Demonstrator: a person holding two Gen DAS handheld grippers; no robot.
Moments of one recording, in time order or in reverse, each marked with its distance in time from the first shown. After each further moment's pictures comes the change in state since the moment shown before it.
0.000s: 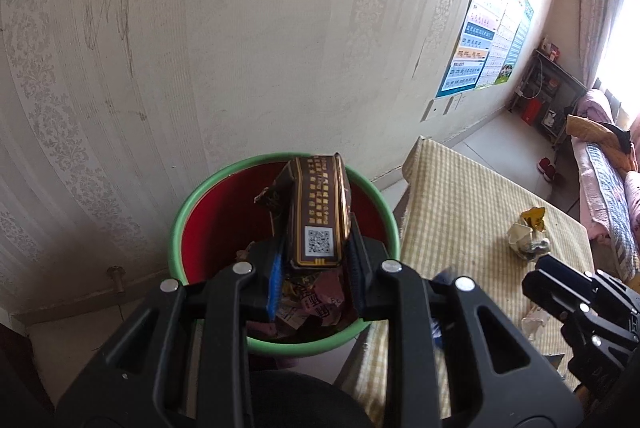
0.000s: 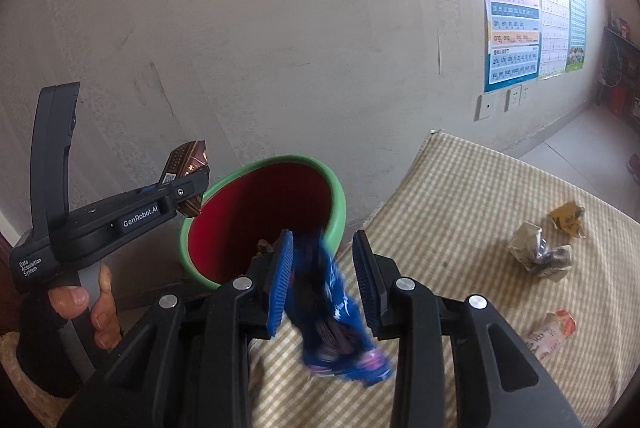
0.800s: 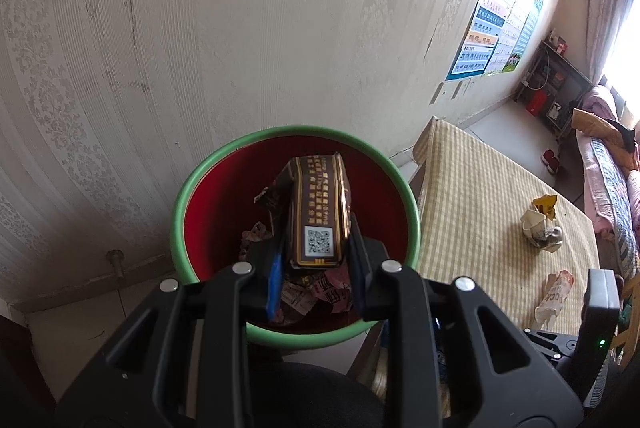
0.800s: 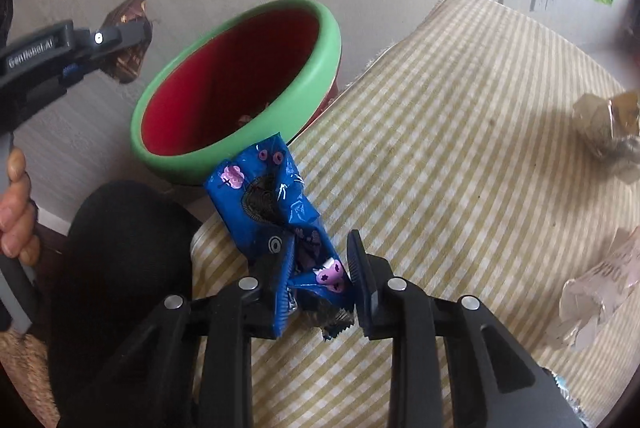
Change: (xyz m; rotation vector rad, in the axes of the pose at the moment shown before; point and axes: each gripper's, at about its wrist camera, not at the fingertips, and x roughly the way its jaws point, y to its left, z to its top) left arm 0.020 0.018 -0.012 -0.017 0.064 -0.004; right arm 0.087 -0.030 -0.077 0.030 0.371 0.032
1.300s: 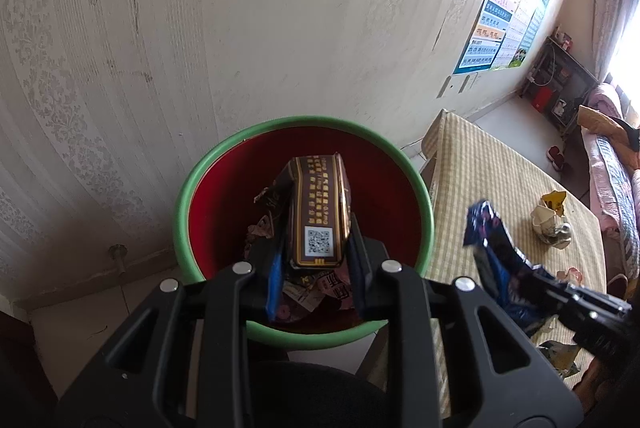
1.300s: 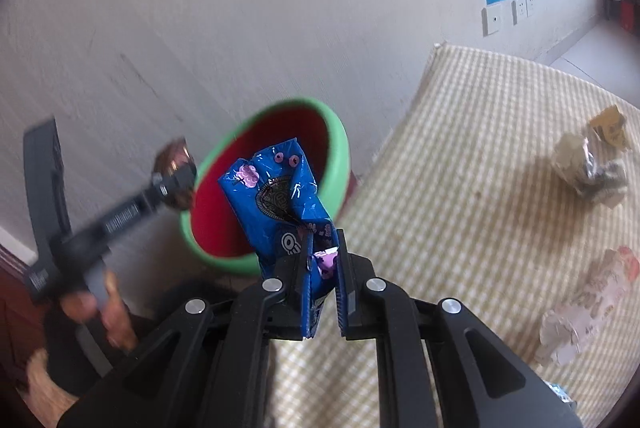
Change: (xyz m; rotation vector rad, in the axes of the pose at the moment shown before) left arm 0.013 0.006 -0.001 -0.004 0.024 0.016; right arm -0.058 -0.019 0.039 0.158 -0.201 0.118
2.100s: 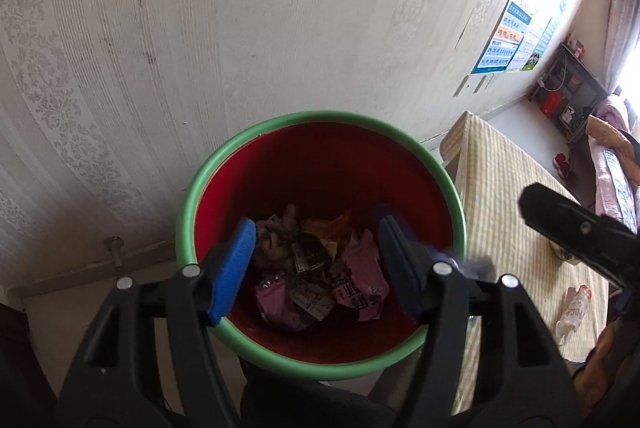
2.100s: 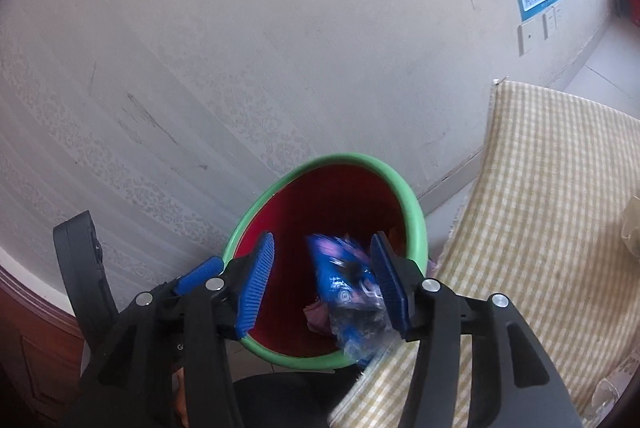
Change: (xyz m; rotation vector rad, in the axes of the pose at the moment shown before) left arm 0.027 0.023 0.007 -0.045 0.039 0.008; right arm 0.044 0.048 0.057 0.043 -0.069 0.067
